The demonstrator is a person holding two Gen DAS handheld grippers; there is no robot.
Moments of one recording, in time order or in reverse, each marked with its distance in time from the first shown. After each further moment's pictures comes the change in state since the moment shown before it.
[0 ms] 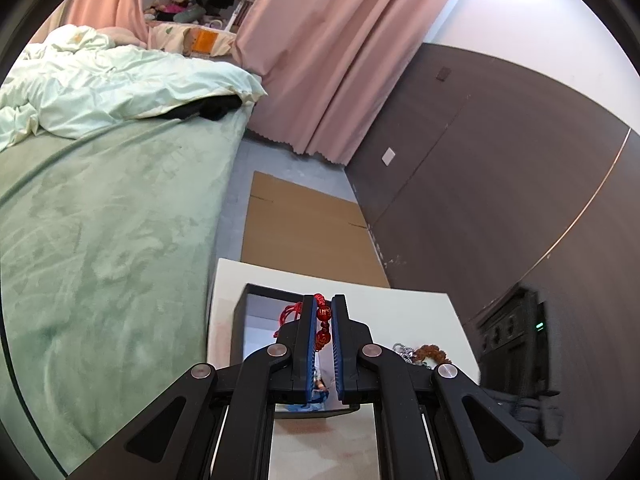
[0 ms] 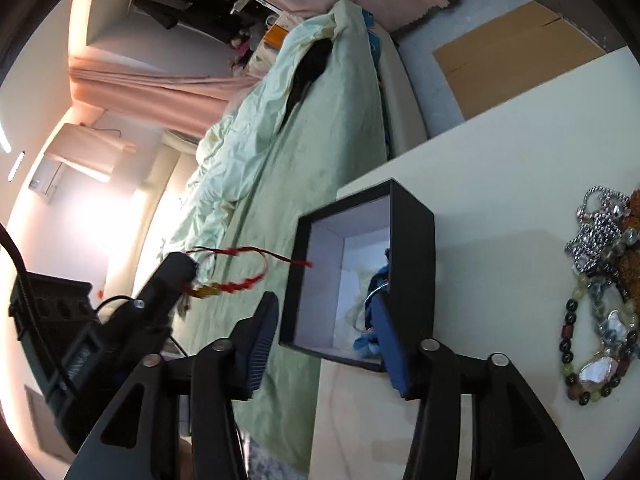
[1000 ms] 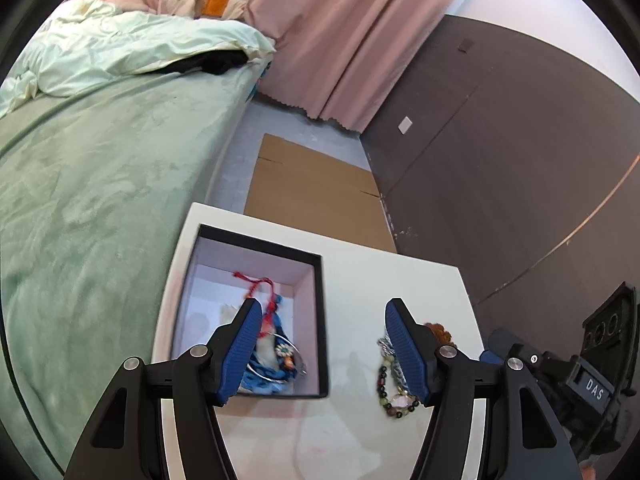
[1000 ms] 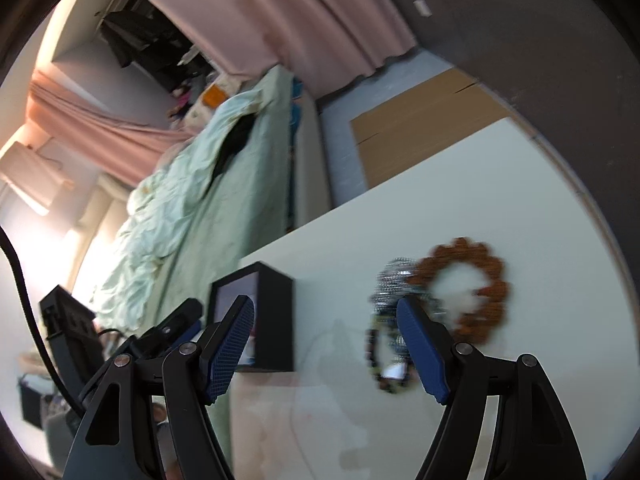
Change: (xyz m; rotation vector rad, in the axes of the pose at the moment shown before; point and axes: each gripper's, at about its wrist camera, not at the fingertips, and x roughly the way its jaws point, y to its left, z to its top) left arm 0.042 -0.034 -0.029 -0.053 0.104 0.056; right arm -0.119 -0.024 0.003 0.024 -0.214 -0.326
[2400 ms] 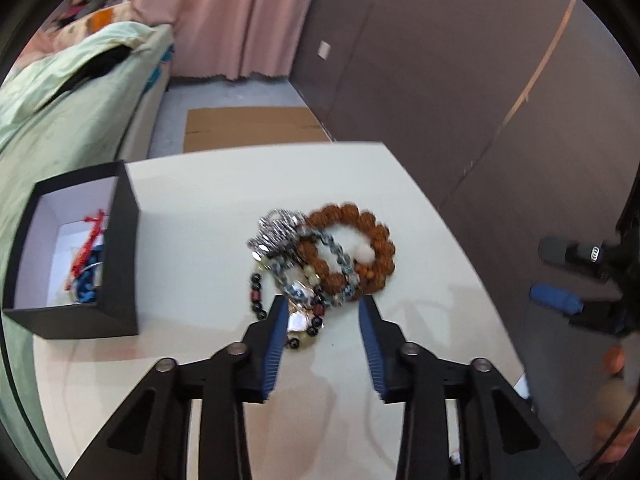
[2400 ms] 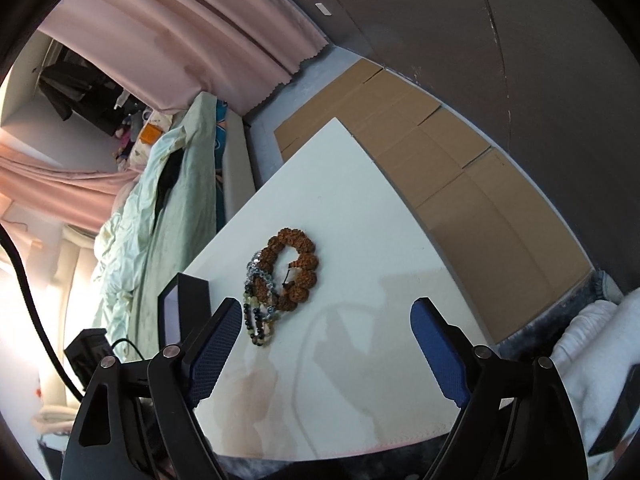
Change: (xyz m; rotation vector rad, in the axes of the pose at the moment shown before) left arm 0.061 -0.113 -0.091 0.346 0.199 -0.037; right arm -0.085 -0.115 -0.013 0.203 0.014 -0.117
